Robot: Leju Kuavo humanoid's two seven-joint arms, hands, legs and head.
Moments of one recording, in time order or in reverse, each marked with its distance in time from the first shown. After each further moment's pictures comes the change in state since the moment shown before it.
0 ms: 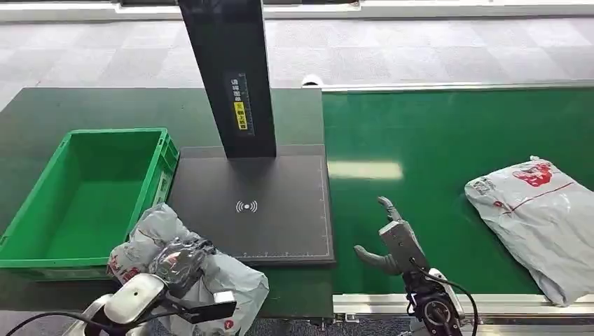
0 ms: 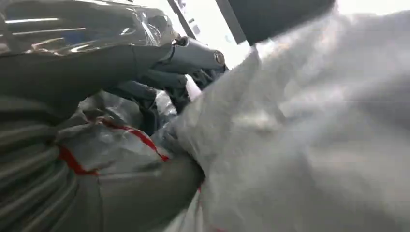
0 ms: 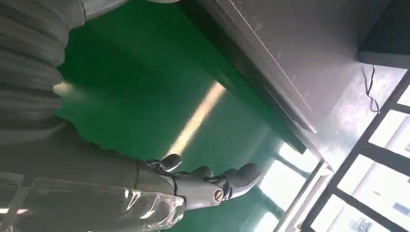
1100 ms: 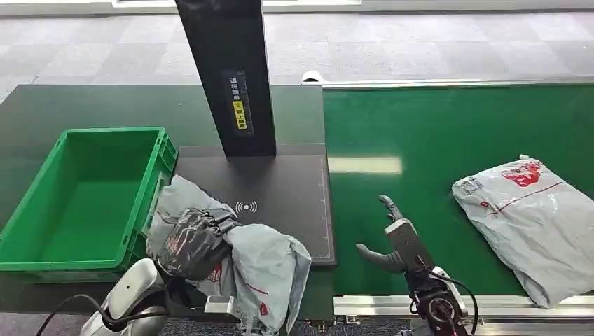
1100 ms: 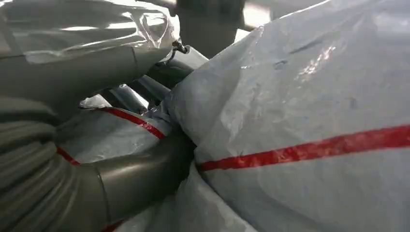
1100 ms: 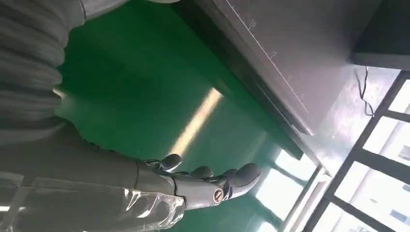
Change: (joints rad) left arm -0.089 -0.091 -0.033 -0.083 0.401 0.682 -0.415; right arm -0.015 -0.026 0.003 0.023 -0.071 0.022 -0.038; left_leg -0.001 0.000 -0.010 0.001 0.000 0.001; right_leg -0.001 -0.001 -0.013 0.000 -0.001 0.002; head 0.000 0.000
